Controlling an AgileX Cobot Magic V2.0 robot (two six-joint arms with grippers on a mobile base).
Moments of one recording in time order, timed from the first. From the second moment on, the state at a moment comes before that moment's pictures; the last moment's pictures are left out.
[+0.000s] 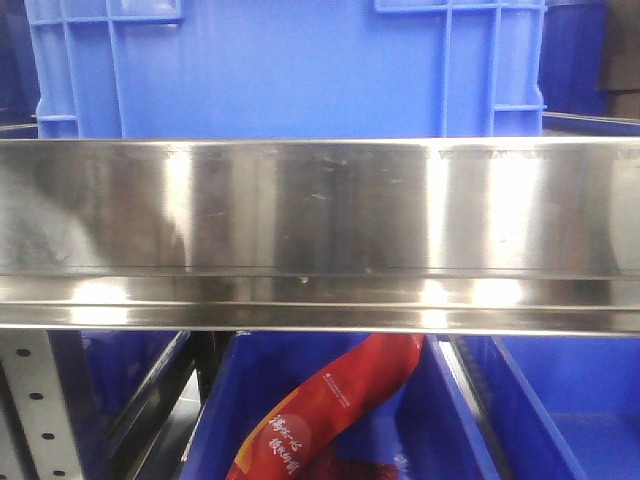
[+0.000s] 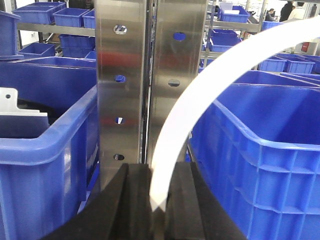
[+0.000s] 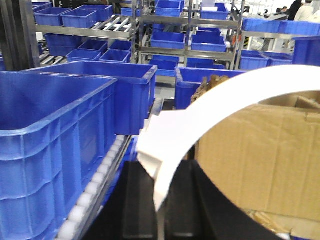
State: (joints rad) left arm 0.01 0.39 -0.66 -0.05 0.40 0.00; right arm -0.24 0.35 -0.70 0.14 0.49 -0.13
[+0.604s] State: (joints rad) left arm -0.05 0.62 -0.91 -0.31 0.41 0.24; right arm 0.04 0.57 -0.85 0.17 0.42 -0.23
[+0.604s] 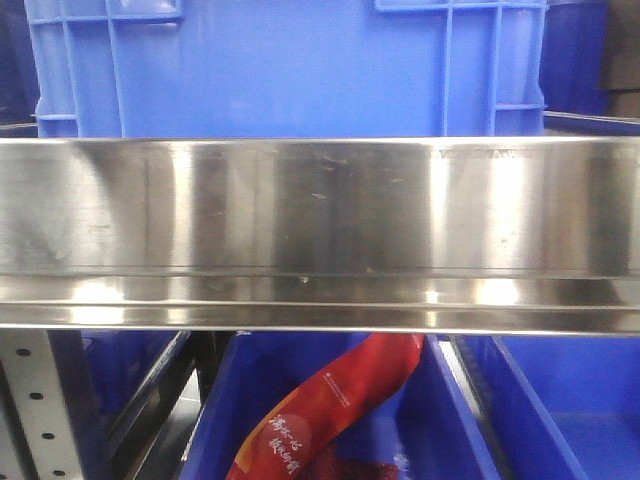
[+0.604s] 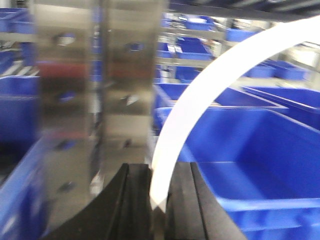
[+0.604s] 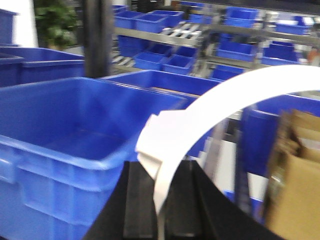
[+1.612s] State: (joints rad) left arm -0.43 1.41 -1.54 -0.15 0.41 0.11; right arm 0.35 1.31 -1.32 0.18 0.38 -0.13
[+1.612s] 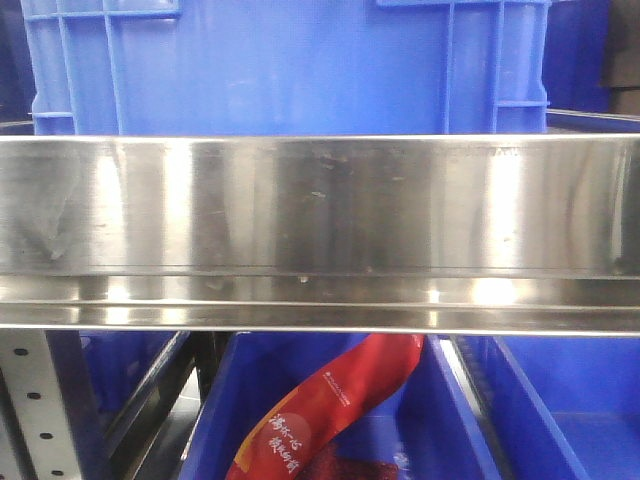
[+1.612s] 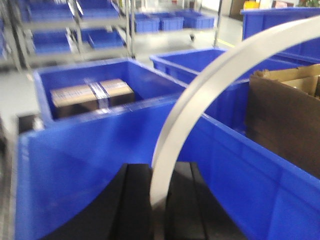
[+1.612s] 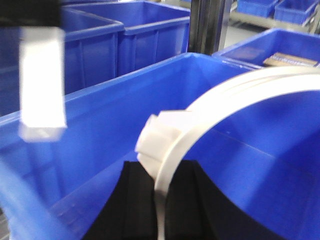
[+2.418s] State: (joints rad) left arm -0.43 1.52 -1.58 -0.23 0.48 0.10; right arm 0.29 1.40 -1.42 0.19 0.50 -0.08
